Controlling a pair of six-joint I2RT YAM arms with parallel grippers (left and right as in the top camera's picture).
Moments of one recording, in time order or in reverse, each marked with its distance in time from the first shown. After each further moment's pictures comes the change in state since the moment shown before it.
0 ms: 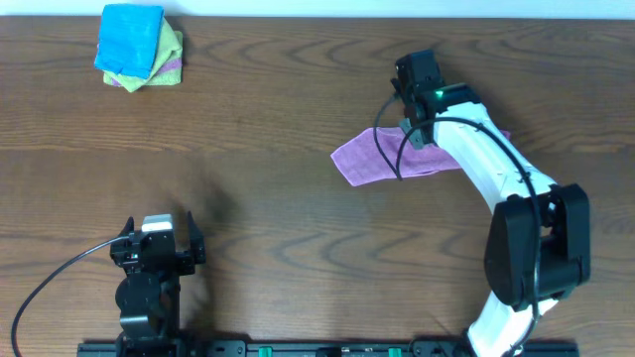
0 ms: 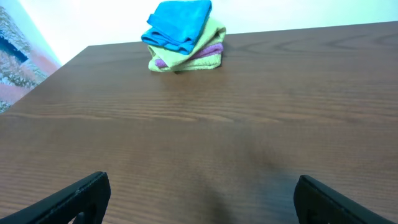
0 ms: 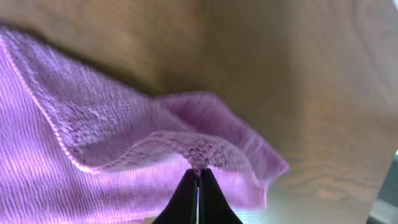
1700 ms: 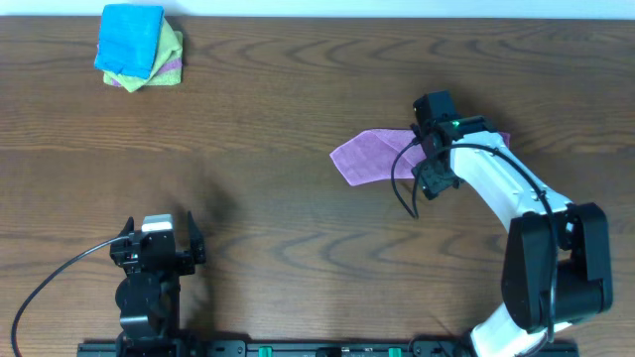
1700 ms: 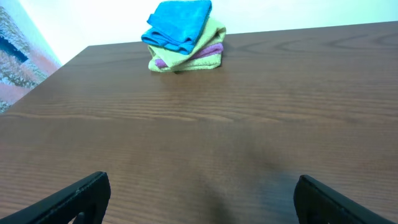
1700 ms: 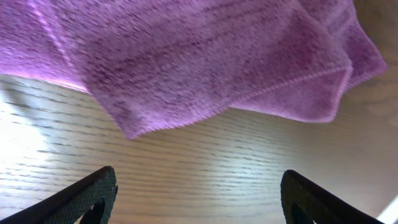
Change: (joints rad) left arm 0.000 0.000 0.000 0.000 0.000 0.000; right arm -0.064 -0.117 -0.270 -0.129 -0.060 0.050
